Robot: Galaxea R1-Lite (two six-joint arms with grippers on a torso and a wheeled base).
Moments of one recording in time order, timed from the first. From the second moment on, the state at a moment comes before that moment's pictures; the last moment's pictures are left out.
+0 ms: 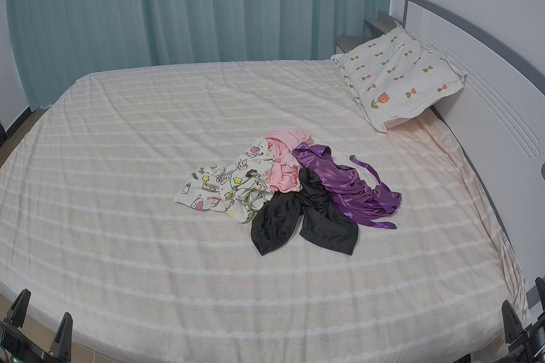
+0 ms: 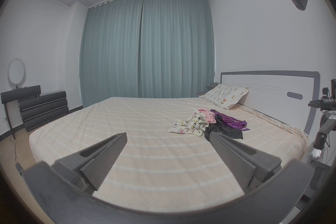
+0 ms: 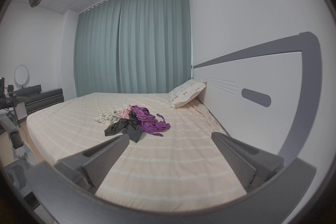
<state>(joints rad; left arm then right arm) 0.00 0.02 -0.02 0.00 -0.02 0.00 0.00 0.02 -0.02 0.04 0.01 -0.01</state>
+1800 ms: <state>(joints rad) 0.00 0.02 -0.02 0.00 -0.02 0.00 0.11 1.34 -0.39 -0.39 0.30 0.31</state>
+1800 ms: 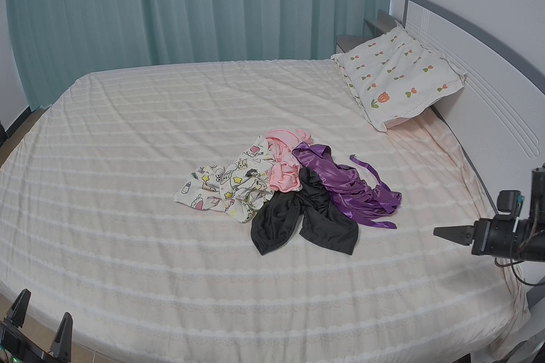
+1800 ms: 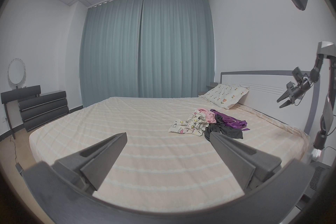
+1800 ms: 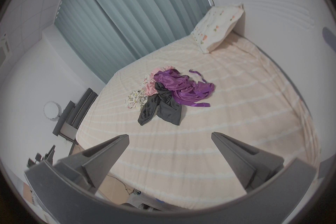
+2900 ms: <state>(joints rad) 0.00 0.02 -0.02 0.00 -0.02 -0.01 0.35 2.32 -0.94 -0.64 0.09 0.57</state>
